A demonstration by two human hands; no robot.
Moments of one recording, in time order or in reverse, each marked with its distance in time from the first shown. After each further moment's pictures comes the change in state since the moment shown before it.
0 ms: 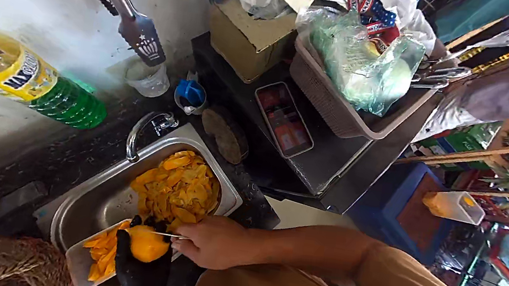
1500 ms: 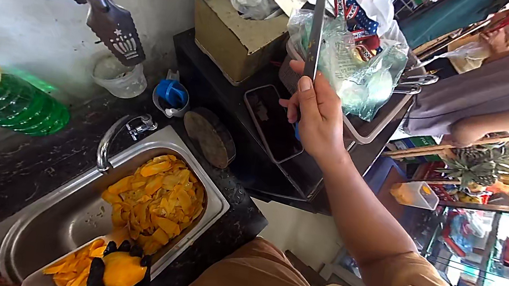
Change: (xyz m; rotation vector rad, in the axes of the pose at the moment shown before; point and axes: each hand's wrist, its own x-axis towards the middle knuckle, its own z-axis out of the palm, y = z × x) left_hand 0.021 0.001 -0.057 -0.021 -0.035 -0.123; right_hand -0.085 0.020 -0.210 -0.076 1.230 -0.157
